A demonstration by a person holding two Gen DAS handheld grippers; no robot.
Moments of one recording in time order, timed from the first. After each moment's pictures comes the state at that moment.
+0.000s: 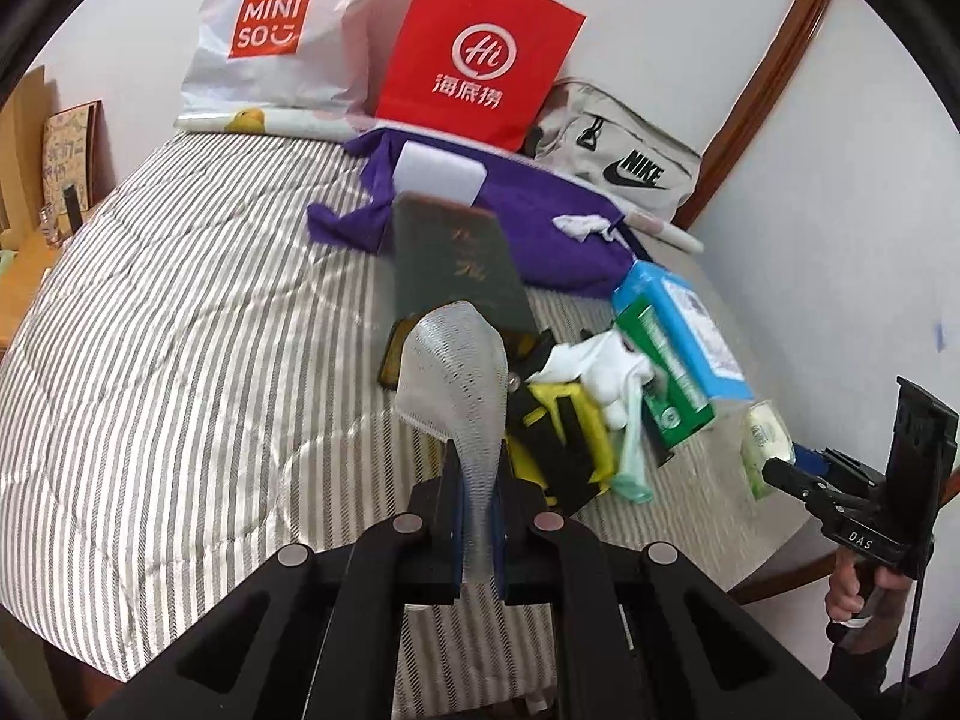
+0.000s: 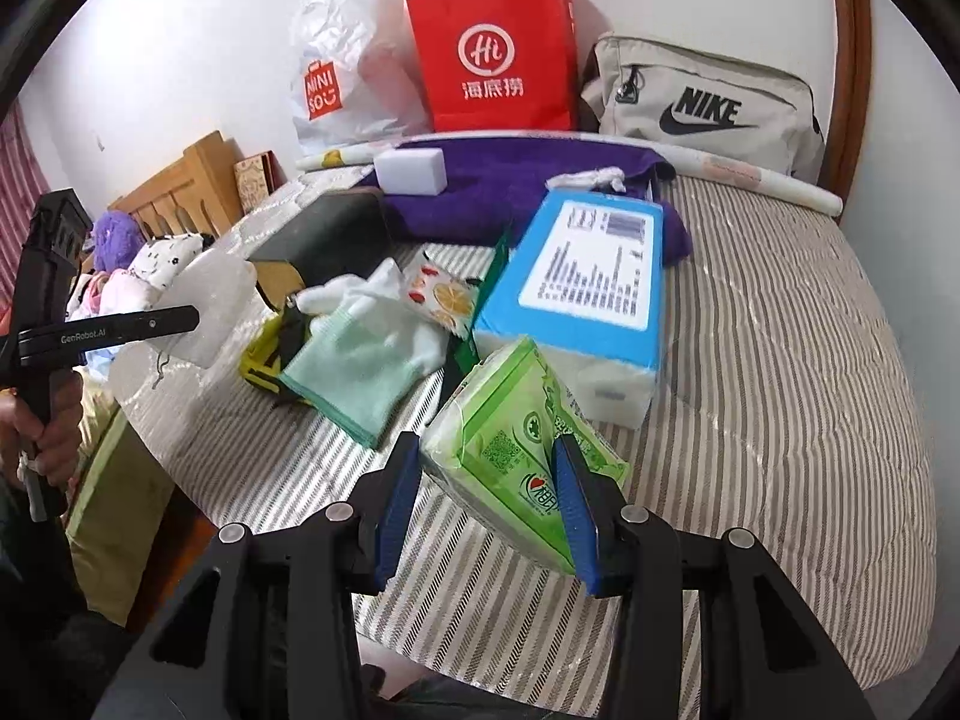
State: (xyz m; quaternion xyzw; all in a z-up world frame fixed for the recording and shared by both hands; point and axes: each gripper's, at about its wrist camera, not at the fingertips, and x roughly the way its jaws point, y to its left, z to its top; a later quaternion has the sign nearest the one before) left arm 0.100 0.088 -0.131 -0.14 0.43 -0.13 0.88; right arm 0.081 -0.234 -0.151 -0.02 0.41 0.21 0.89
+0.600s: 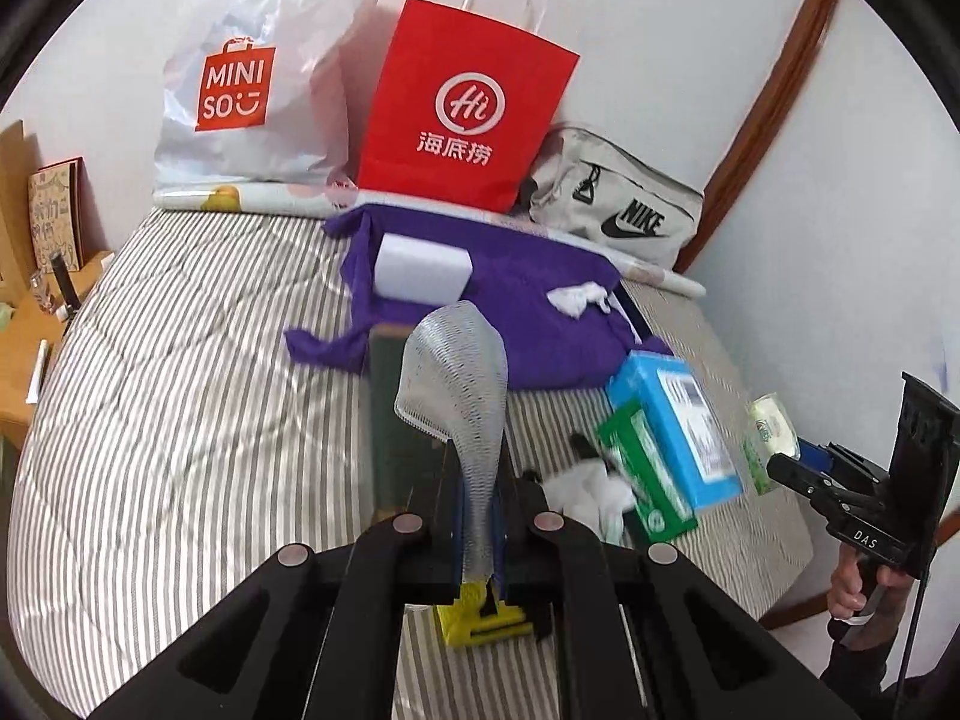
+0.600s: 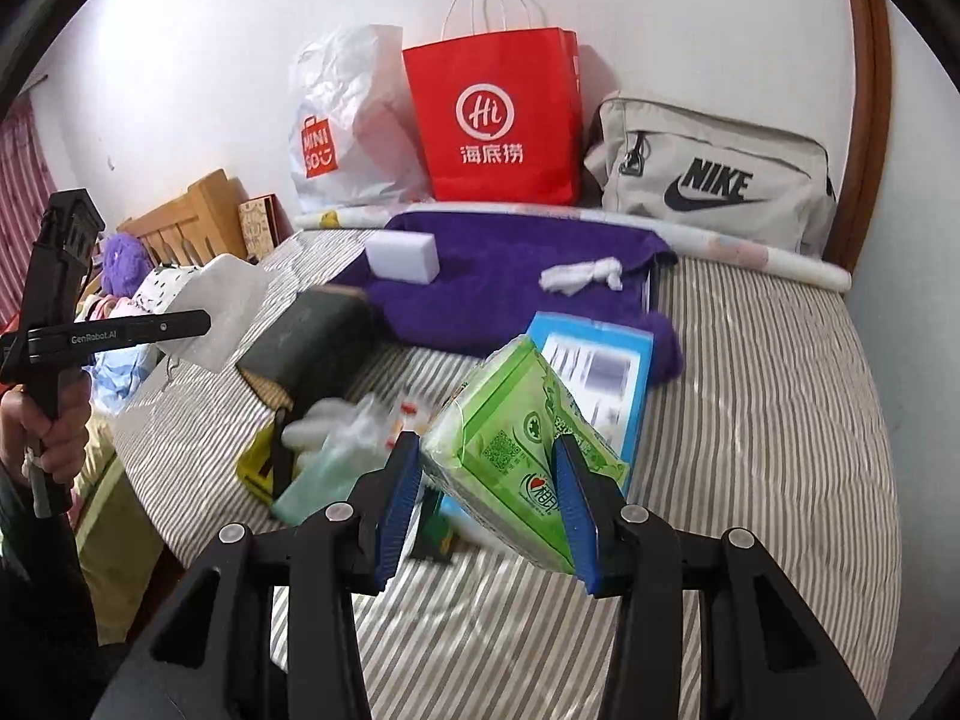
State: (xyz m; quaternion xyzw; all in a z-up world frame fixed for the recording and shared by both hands) left arm 0.168 0.082 -0.081 -0.12 0.41 -0.12 0.89; right arm 0.147 -0.236 -0.100 -0.02 0.37 0.22 0.90
